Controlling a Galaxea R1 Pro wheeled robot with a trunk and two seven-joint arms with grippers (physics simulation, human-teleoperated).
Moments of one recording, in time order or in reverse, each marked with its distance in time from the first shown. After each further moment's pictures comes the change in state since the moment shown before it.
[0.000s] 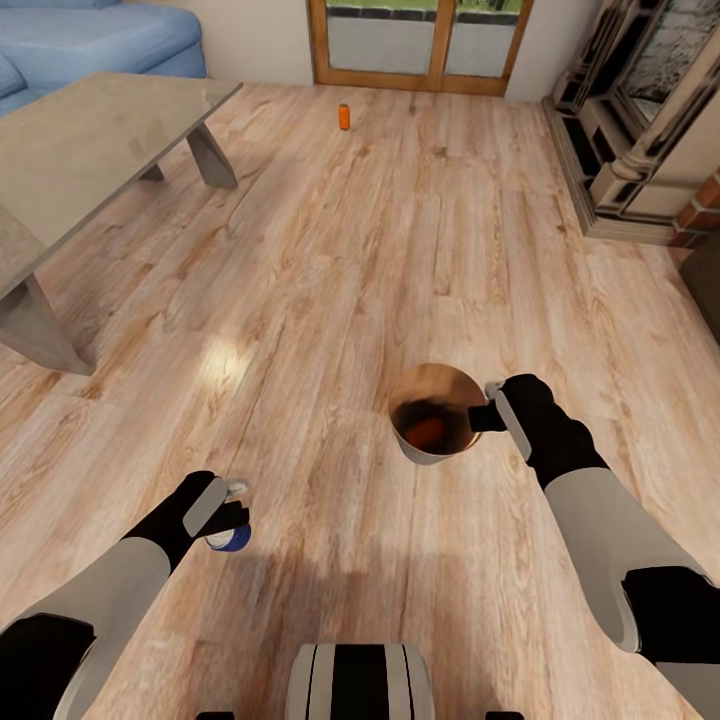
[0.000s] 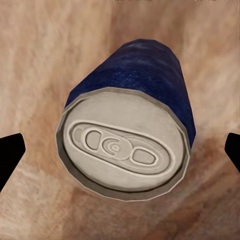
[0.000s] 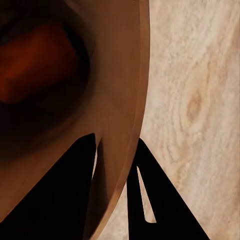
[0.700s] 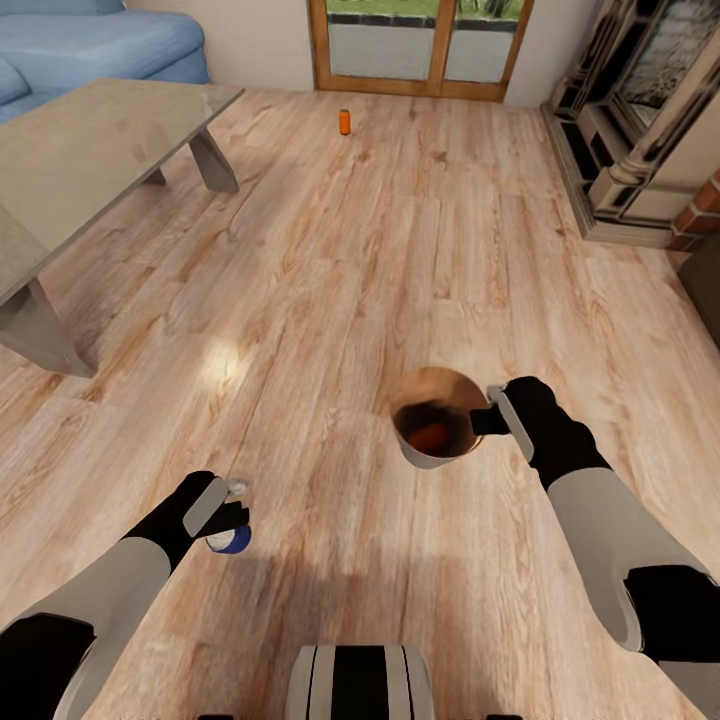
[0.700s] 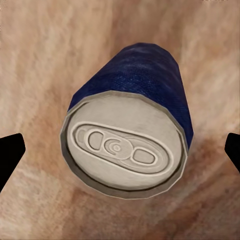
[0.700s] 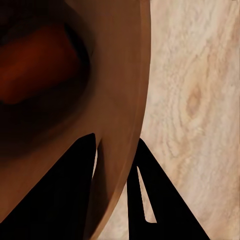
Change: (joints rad) left arm 0.000 0.000 0.001 0.002 0.000 0.002 -0.001; right arm -0.002 -0.010 -0.003 0.026 -0.017 0.000 0.000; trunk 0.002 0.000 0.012
